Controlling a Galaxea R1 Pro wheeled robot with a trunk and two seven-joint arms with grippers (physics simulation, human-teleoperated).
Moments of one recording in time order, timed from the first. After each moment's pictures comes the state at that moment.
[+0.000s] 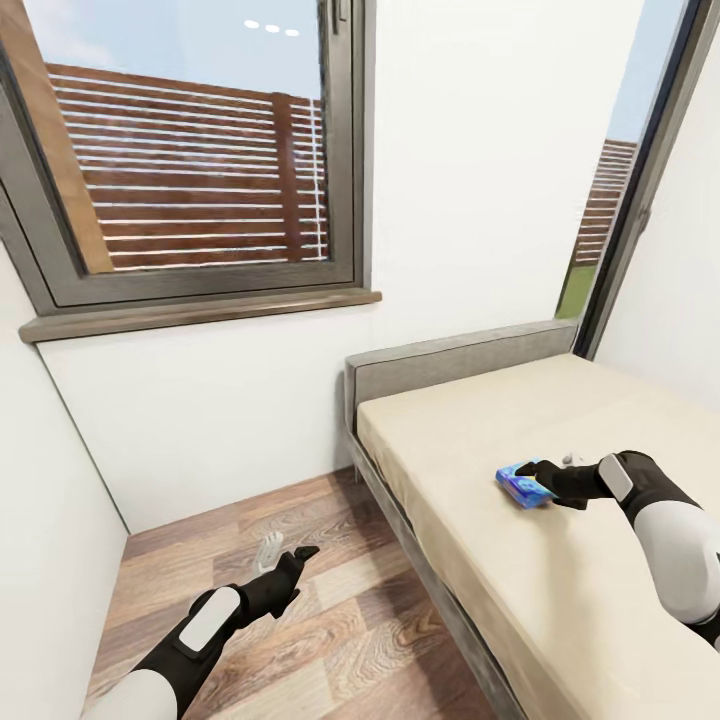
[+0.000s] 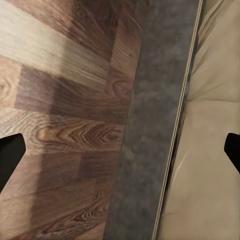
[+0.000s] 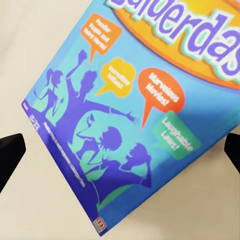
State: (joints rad) left arm -0.55 0.01 -0.20 -0.53 1.25 0.42 -0.10; right arm -1.07 -0.31 -0.51 -0.30 0.01 0.83 0.27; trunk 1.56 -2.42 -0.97
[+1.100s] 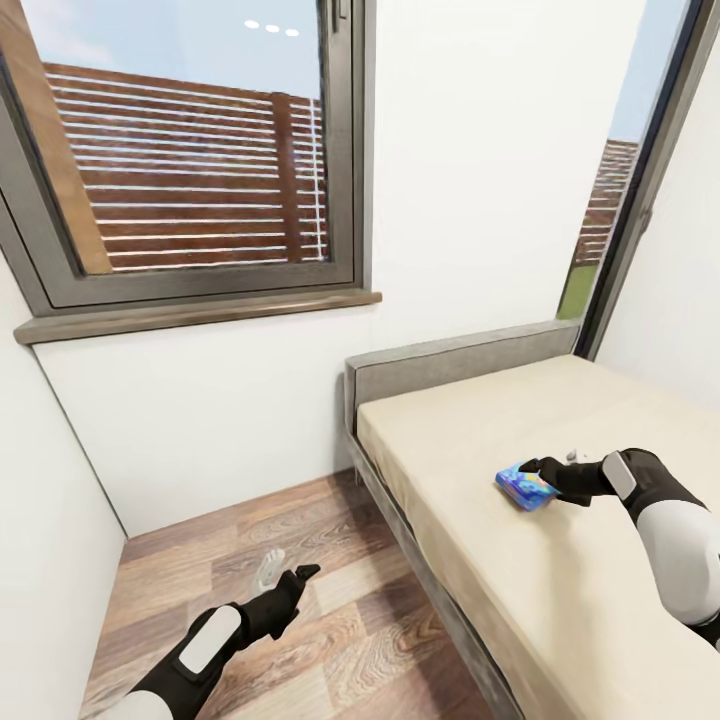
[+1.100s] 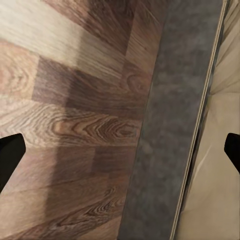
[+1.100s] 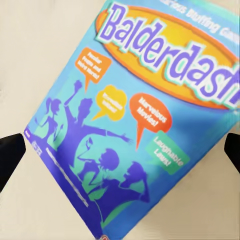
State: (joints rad) left arm -0.51 0.00 -0.21 -0.53 1.24 0.40 -0.10; right arm -1.07 -0.31 -0.52 -0.33 0.01 0.83 0.27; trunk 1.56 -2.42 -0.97
